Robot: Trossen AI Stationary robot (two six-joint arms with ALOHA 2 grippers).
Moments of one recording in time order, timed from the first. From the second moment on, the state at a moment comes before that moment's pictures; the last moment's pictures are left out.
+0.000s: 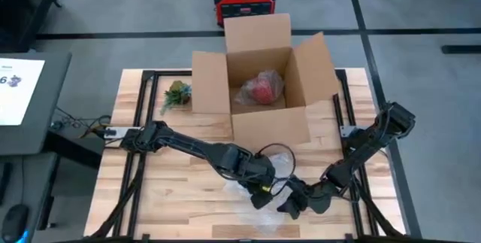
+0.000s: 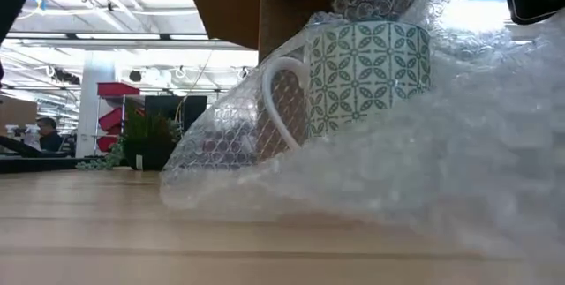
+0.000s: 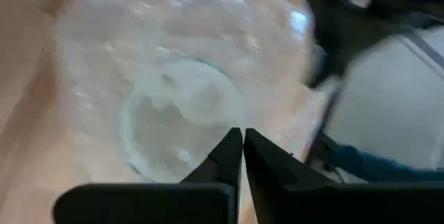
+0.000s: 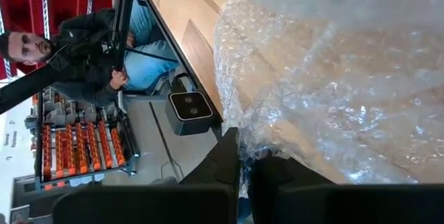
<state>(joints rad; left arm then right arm) -0.34 2.21 2.22 -1.08 0.07 -0.84 0.79 1.60 0.71 0.33 0.34 1.60</state>
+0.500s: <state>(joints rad) -0.34 2.22 2.03 -0.92 -0.01 -0.92 0.79 1.60 0.71 0.32 0.34 1.60</state>
